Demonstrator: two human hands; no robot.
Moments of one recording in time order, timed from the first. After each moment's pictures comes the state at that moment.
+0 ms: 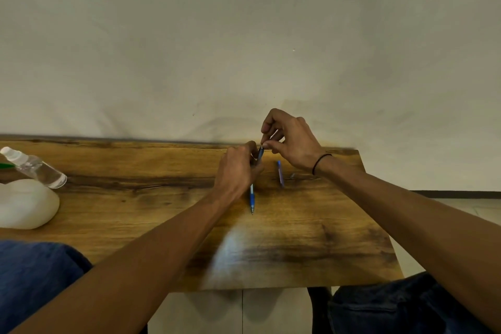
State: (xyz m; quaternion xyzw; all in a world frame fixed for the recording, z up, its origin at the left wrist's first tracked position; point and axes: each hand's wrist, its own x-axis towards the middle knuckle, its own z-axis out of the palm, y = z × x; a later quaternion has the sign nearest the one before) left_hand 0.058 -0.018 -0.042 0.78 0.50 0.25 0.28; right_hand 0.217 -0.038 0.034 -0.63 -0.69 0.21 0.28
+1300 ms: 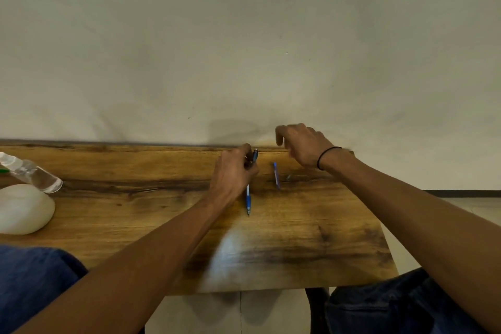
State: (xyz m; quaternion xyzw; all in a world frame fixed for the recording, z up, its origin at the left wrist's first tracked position) left_hand 0.057 -0.020 -0.043 0.77 0.50 0.25 0.30; right_hand 0.261 -0.031 0.025 -0.68 -0.73 0.10 -0.03
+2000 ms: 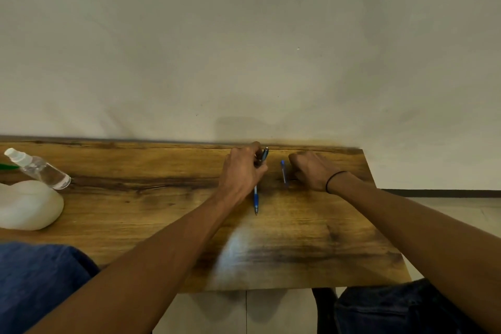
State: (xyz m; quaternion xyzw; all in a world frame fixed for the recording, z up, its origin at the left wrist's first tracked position) left_hand 0.058 -0.018 -0.044 0.78 0.49 0.25 0.30; right_hand 0.264 -0.057 -0.029 -0.67 -0.73 0.12 -0.11
